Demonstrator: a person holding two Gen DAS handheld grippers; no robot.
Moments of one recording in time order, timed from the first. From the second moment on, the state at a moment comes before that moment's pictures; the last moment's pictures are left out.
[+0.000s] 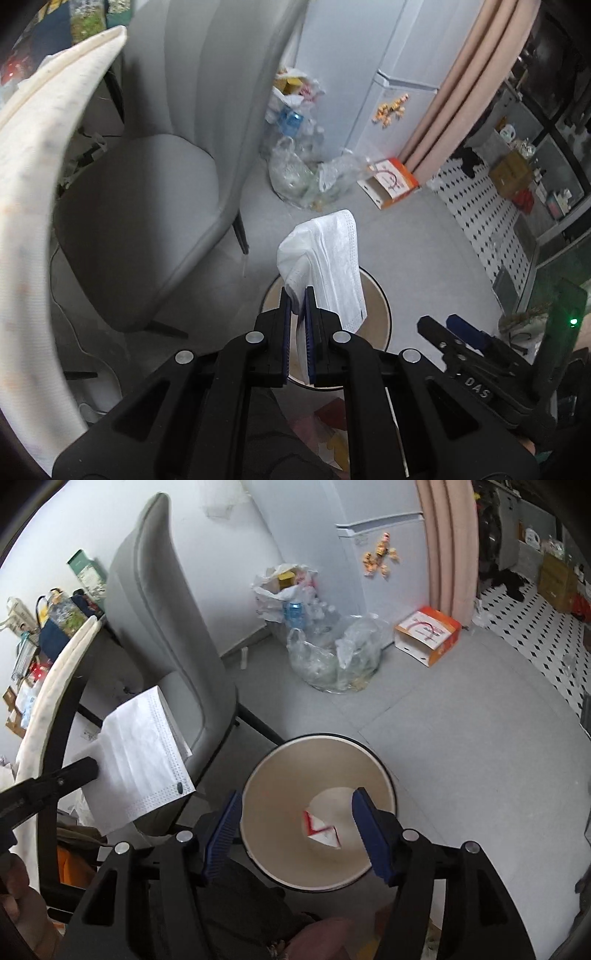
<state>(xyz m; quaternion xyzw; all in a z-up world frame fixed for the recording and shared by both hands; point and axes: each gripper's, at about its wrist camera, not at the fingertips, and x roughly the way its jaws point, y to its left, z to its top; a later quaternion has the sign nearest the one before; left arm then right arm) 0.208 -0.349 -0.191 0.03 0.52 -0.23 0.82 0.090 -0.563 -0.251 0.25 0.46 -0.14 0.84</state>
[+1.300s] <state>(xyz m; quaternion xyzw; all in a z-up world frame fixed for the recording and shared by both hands) 0.162 -0.195 -0.020 -0.08 0.31 -0.15 0.93 0.076 -0.468 -0.084 0.15 0.31 -0.12 0.93</state>
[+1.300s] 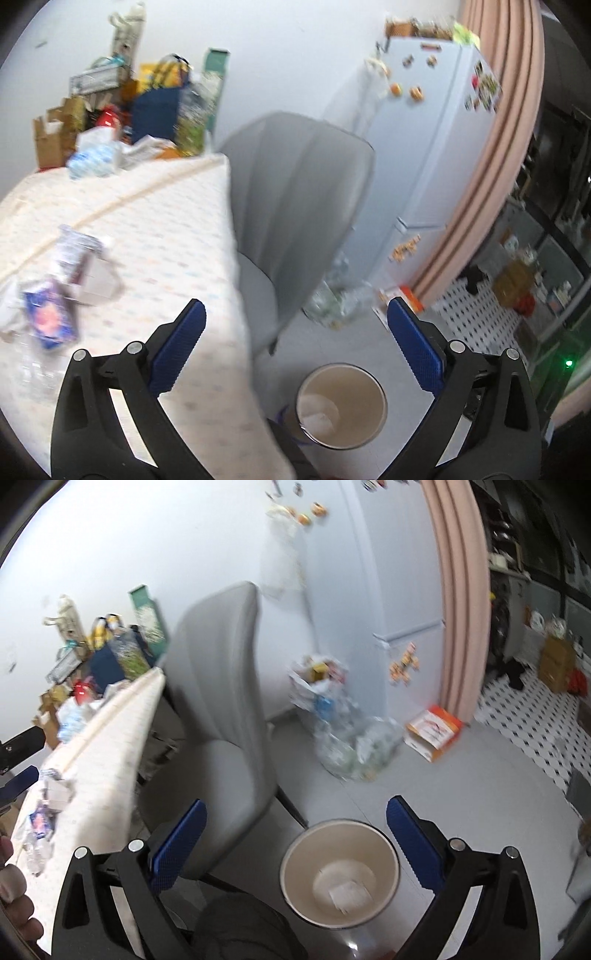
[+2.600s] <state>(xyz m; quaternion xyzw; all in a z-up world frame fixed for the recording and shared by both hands) 0.108 0.094 -0.032 -0.19 0.24 0.09 0.95 0.132 -0.186 -0.059 0.07 0.35 0.19 0.92</state>
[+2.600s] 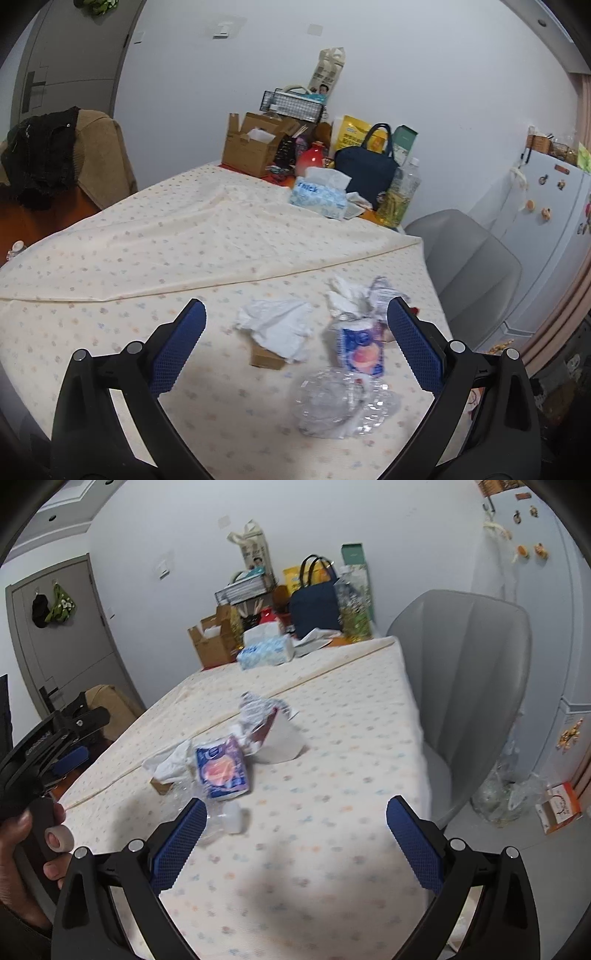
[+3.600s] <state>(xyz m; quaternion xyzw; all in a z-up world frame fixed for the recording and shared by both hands) 0.135 0.129 -0.089 -0.26 0.29 0.05 0.92 0.179 -0.111 -0.115 0.14 0.47 0.25 0.84</state>
